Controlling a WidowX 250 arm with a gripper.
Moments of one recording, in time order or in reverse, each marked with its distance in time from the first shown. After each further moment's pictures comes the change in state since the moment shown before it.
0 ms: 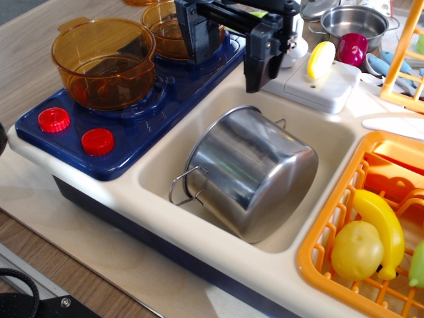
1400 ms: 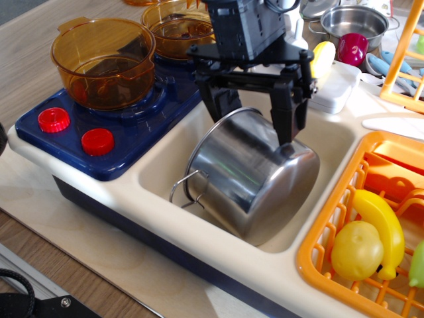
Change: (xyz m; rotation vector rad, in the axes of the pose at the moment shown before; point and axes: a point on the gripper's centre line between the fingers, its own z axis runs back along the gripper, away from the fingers) arm -0.011 -0.037 -0.043 -0.276 0.051 0.158
